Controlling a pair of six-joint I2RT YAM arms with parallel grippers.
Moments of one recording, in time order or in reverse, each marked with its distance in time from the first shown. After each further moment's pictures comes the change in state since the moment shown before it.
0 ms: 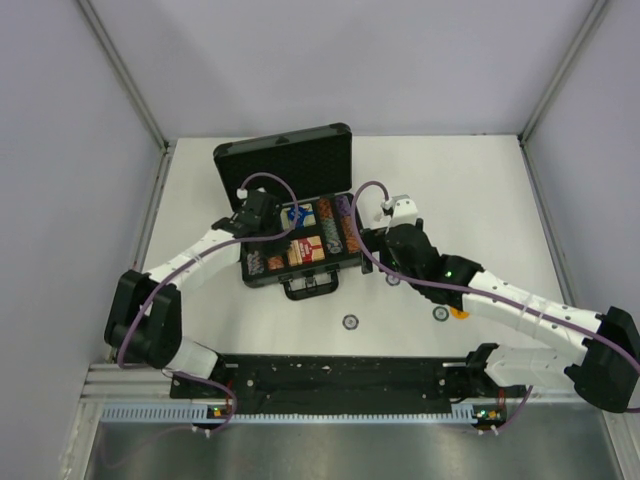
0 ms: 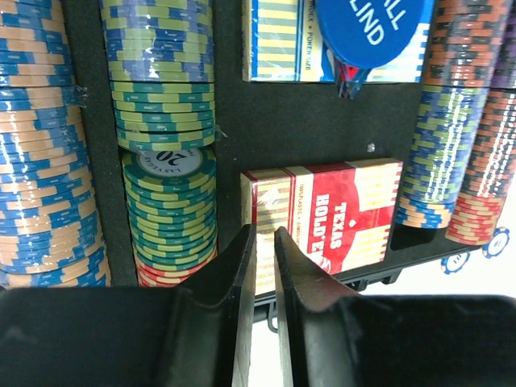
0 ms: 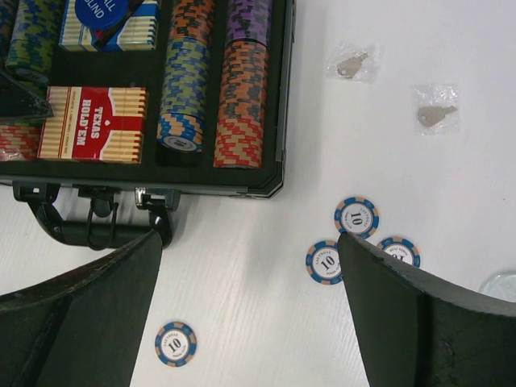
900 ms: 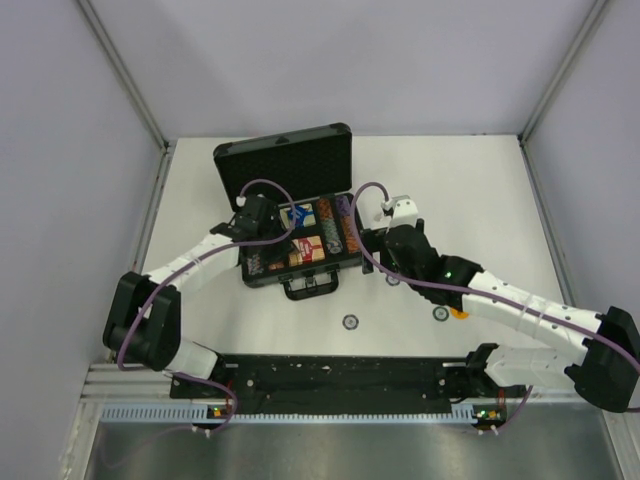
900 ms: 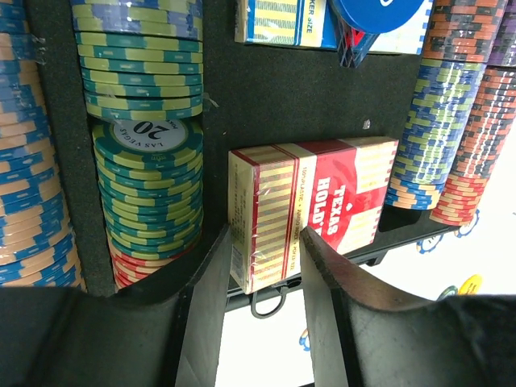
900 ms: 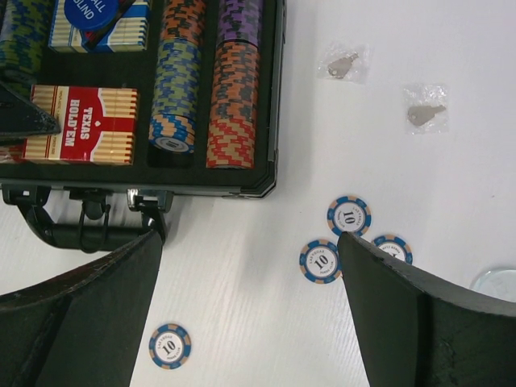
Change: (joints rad) left arm 0.017 -0.005 -0.056 0.041 0.092 -0.065; right arm 0.008 0.000 0.000 -0.009 0.031 -0.001
